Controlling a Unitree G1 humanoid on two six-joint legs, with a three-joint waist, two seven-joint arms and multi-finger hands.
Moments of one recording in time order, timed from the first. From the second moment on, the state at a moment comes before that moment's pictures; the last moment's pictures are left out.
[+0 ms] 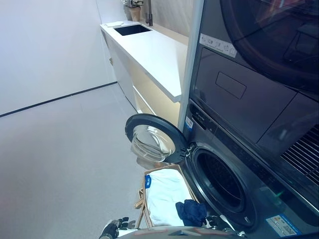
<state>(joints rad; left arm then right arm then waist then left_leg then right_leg) 0.05 0.17 -0.27 1.39 -0.04 -0.32 -0.03 -0.01 -0.22 0.23 1.37 -0.22 -0.14 -0.15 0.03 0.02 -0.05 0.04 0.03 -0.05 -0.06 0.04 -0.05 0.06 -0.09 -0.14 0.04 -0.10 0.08</state>
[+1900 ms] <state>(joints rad) -0.16 0.14 -0.44 0.94 -0.23 -0.37 0.07 -0.87 -0.68 0.40 1.52 -0.21 -0.10 -0.32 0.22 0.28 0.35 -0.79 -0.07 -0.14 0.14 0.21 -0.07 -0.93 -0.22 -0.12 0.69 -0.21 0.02</state>
